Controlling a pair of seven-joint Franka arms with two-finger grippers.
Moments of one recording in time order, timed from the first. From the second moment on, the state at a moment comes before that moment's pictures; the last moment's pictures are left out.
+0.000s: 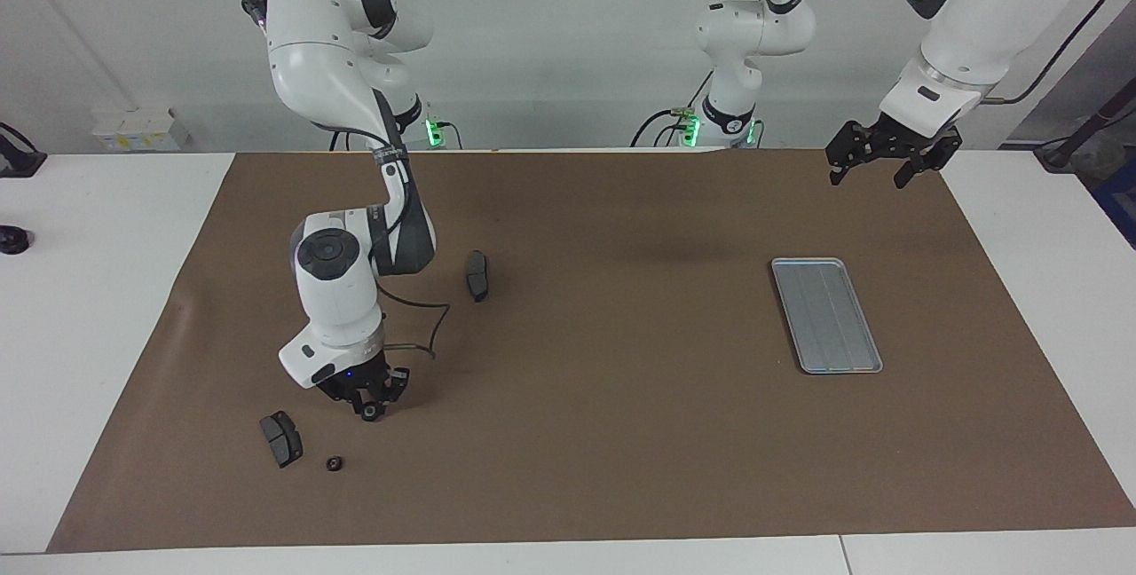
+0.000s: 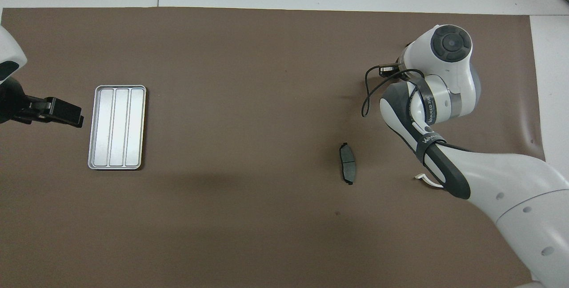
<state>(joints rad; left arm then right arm) -0.09 0.00 0.03 -1.60 -0.01 1.53 0.07 0.10 0.61 0.03 -1.58 -0.19 2.31 0.27</state>
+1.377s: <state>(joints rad) -0.09 -0.01 0.03 -1.59 -0.01 1.53 0.07 0.10 0.27 0.06 -1.49 -0.03 1.79 0.23</state>
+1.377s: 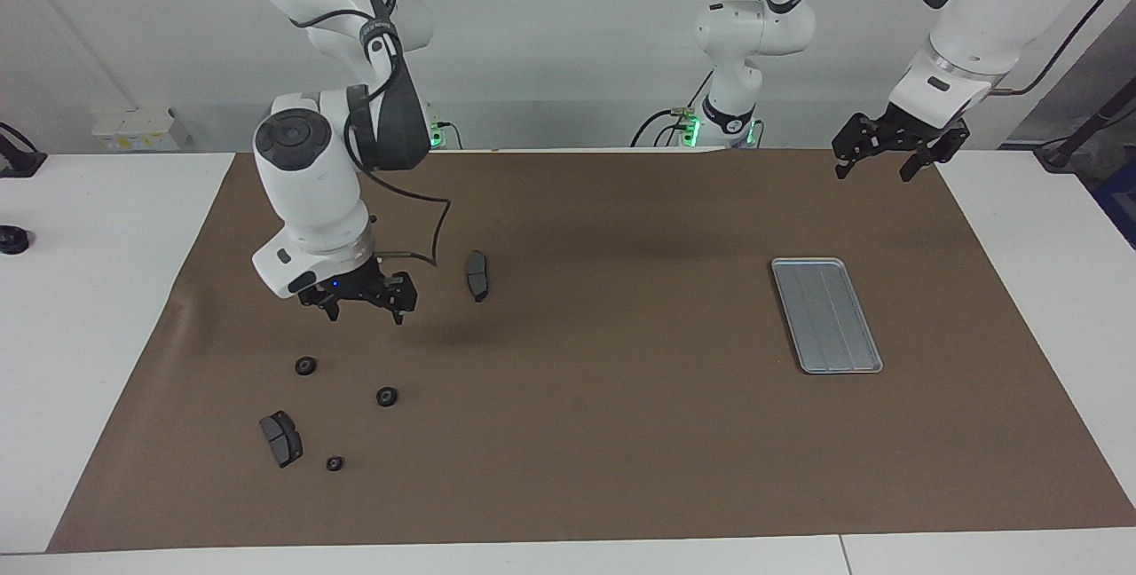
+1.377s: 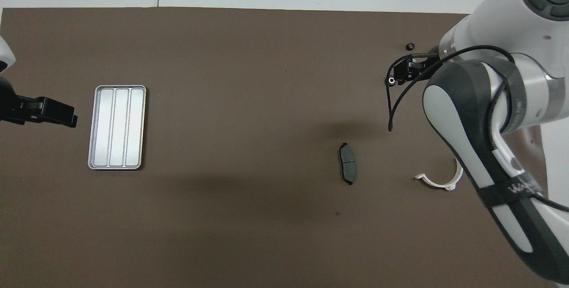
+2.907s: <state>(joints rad) -0.09 -0.02 0.03 -1.59 -0.02 1.50 0.07 0.04 0.05 0.07 -1.61 -0.02 1.67 0.17</state>
